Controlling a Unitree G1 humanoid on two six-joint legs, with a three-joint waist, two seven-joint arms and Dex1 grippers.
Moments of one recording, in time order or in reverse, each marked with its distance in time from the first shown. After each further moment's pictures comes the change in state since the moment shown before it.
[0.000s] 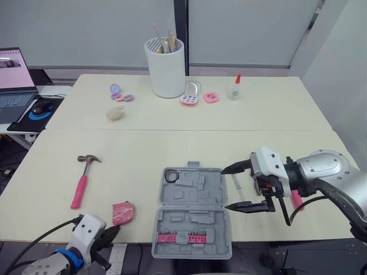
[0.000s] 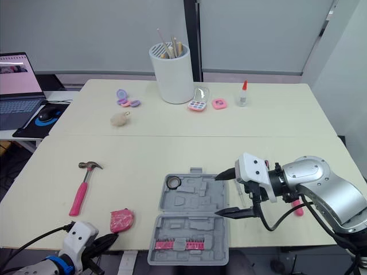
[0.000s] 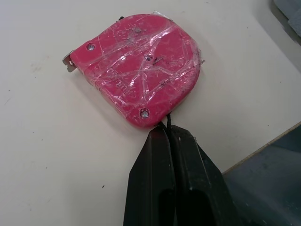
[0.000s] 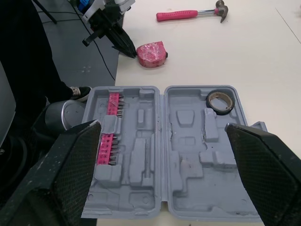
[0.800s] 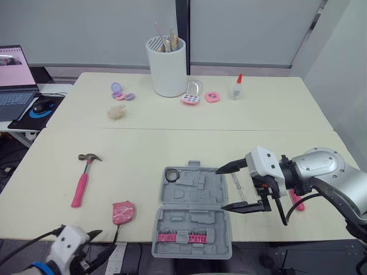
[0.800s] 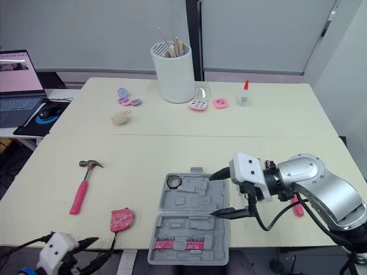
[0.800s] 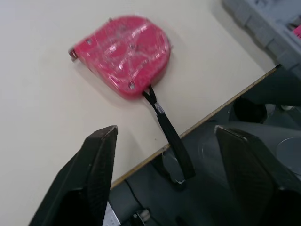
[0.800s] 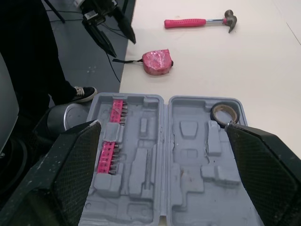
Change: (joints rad) left arm 0.131 0.064 0.187 -0.003 -0.089 -0.190 -0.224; right arm -0.054 0.031 0.027 -0.024 0.001 0.002 -0.007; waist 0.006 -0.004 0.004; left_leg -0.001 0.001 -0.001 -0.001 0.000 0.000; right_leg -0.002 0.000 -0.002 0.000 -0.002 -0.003
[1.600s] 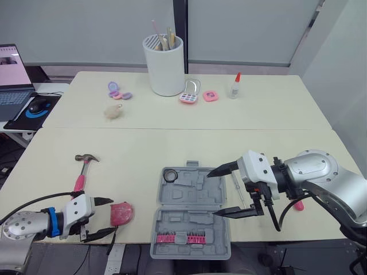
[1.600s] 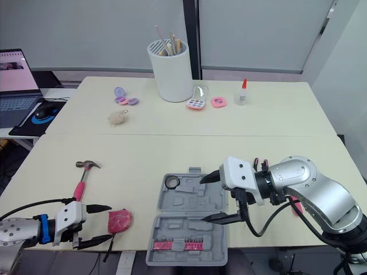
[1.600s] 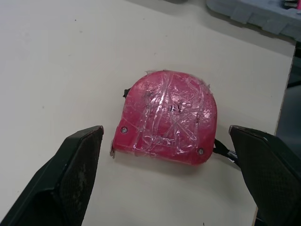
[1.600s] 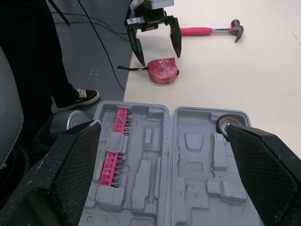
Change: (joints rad) left arm -0.603 0.195 -0.271 0.630 0.129 -0.391 -0.363; right arm -0.013 0.032 0.038 -0.051 0.000 0.041 -0.044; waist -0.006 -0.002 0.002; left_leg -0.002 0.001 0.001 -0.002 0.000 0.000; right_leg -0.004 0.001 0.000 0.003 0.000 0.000
